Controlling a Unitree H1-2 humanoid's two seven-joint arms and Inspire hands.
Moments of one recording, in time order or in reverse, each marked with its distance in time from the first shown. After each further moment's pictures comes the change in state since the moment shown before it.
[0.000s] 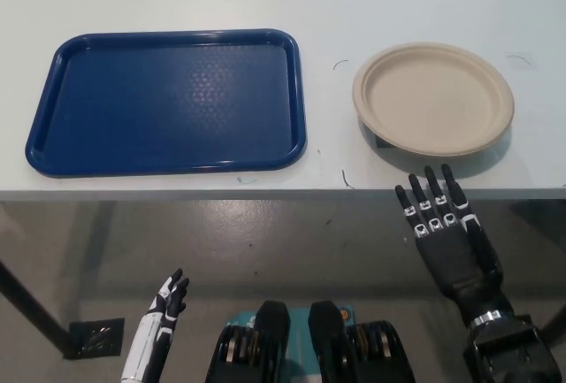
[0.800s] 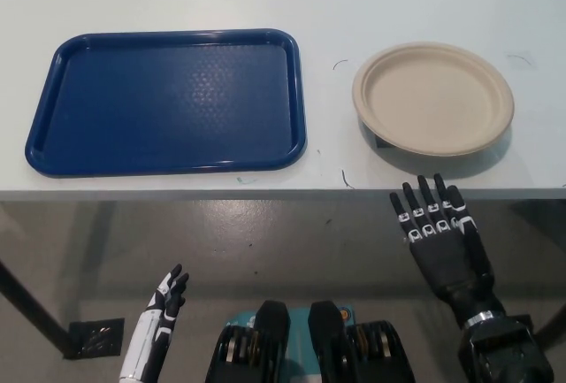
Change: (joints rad) left_arm -0.001 0.006 -0.002 0.000 0.004 -0.039 0.000; right_arm -0.038 0.020 -0.074 0.096 0.014 0.050 0.006
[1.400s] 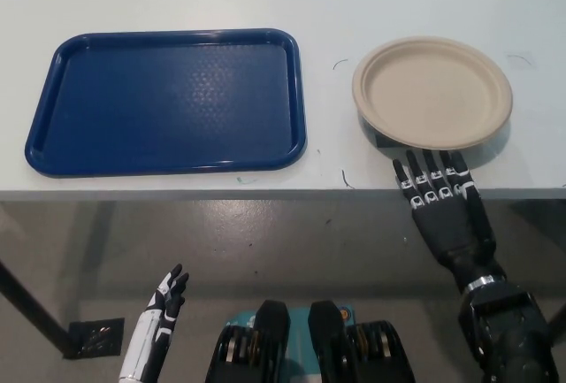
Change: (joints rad) left_arm 0.000 0.001 0.000 0.000 0.006 -0.005 0.000; right_arm -0.109 -0.008 -0.043 0.057 -0.019 -0.002 -0.021
